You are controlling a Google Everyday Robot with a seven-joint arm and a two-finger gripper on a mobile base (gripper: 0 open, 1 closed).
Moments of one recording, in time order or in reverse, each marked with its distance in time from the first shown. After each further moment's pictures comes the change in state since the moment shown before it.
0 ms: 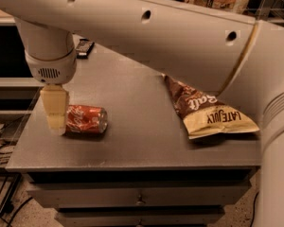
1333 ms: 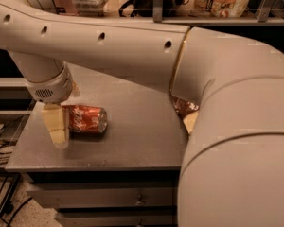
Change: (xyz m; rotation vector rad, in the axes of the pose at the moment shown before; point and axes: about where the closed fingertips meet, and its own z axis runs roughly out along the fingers) arm 0.007 0.011 0.062 -0.113 0.219 0.066
